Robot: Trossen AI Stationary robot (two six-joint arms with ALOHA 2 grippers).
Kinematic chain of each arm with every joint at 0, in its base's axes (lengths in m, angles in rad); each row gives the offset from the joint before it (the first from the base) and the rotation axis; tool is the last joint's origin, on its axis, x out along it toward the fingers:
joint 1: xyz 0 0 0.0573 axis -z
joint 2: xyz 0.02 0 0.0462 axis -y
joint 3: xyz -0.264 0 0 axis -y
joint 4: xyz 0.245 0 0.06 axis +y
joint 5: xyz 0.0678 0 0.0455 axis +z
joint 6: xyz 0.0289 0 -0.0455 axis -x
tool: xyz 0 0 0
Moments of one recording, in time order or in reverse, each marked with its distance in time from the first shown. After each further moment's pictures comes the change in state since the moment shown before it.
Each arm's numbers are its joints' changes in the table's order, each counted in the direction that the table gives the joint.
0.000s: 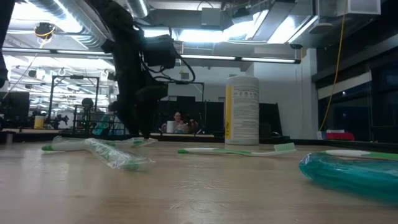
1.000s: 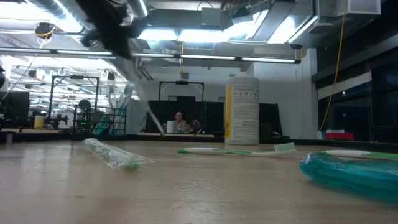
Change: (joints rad) left arm -0.043 0.626 -0.026 0.040 0.745 0.130; right arm -0.069 0.002 0.000 0.000 -0.098 0.004
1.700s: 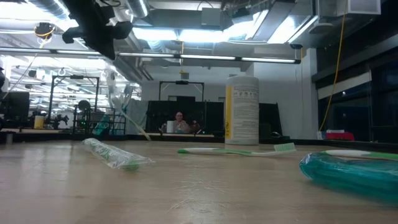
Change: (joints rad) left arm -0.013 0.093 -0.004 0.219 0.057 0.100; right arm -0.017 0.000 0.000 -0.035 -0.038 0.019
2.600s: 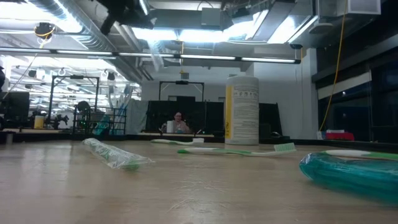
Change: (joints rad) left arm 0.173 -0.004 0.000 -0.508 -0.291 -0.145; right arm 0.001 0.000 0.000 -0.002 -0.008 0.004
